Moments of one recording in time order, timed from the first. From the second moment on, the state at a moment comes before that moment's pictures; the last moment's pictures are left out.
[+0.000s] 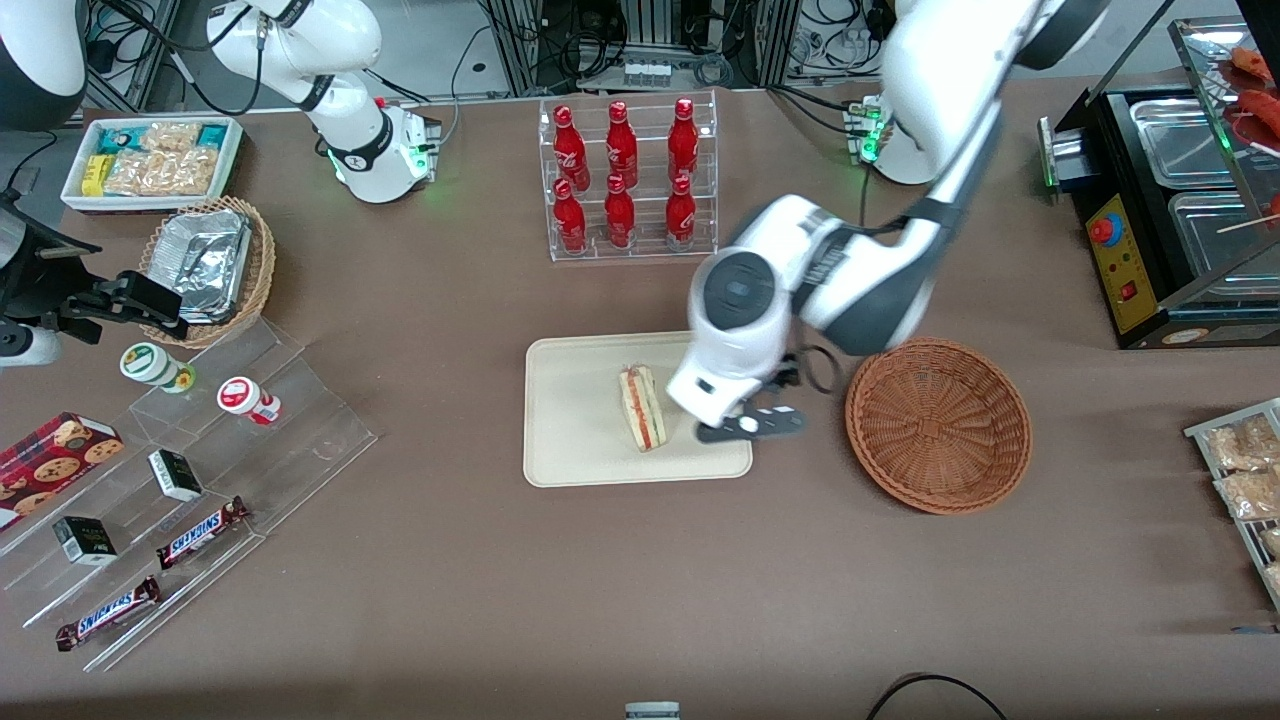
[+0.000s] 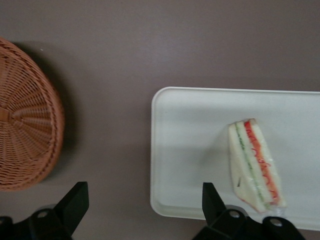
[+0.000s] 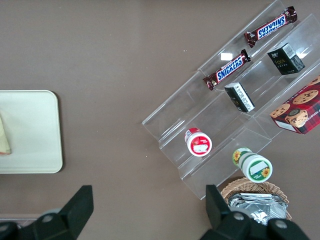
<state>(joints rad) -0.35 0.57 -0.30 -1.34 0.18 1.76 -0.72</state>
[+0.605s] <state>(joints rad) -0.02 0.32 -0.30 -1.54 0.08 1.65 -0.23</state>
